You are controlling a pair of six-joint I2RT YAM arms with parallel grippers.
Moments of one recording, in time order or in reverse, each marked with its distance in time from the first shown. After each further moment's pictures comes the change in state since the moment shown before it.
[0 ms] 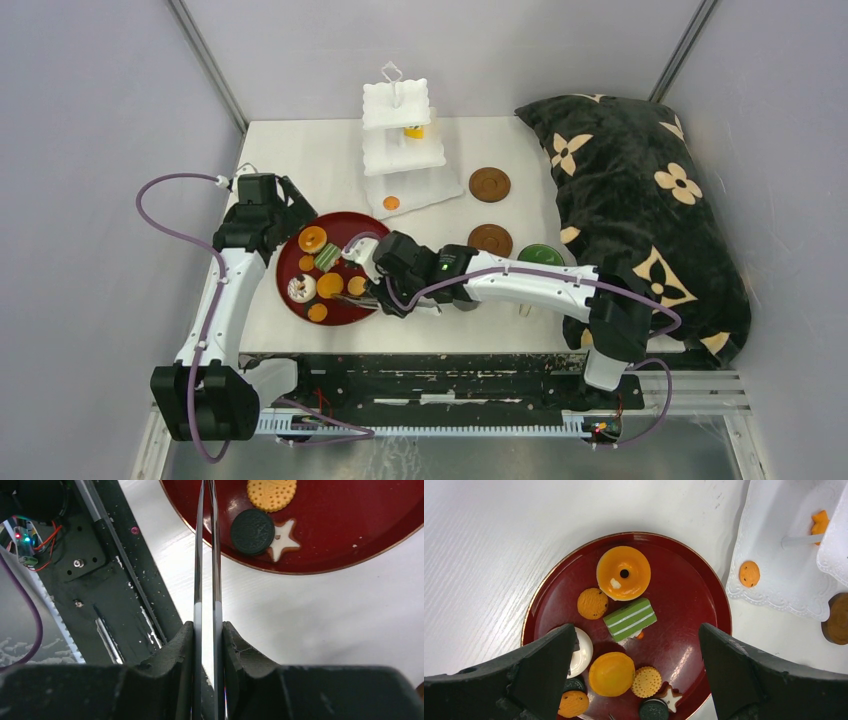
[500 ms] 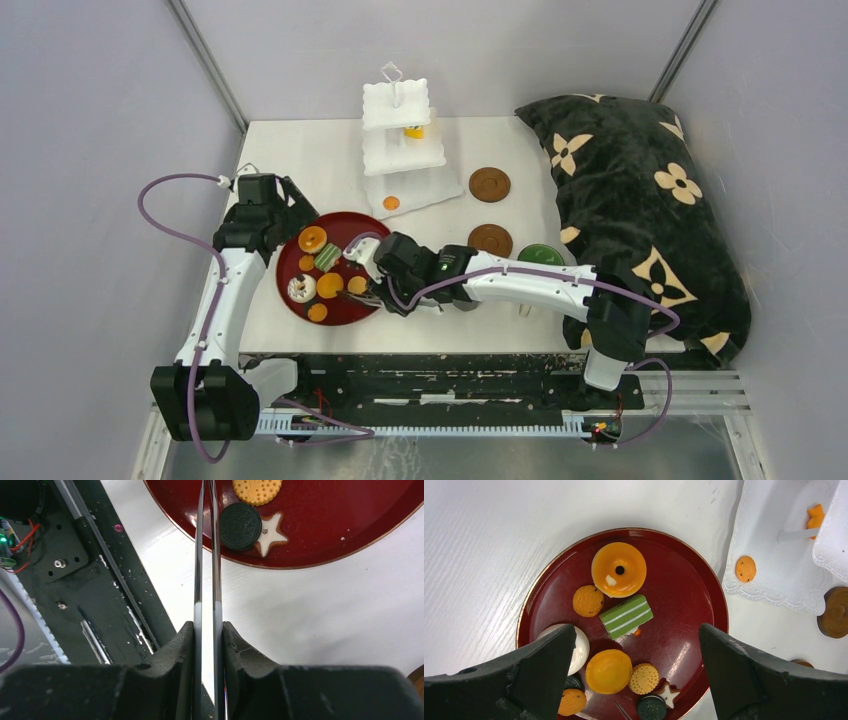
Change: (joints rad) left arm 0.000 0.000 -0.001 -0.003 0.024 0.000; right arm 0.006 0.006 -0.005 -0.003 0.028 -0.005
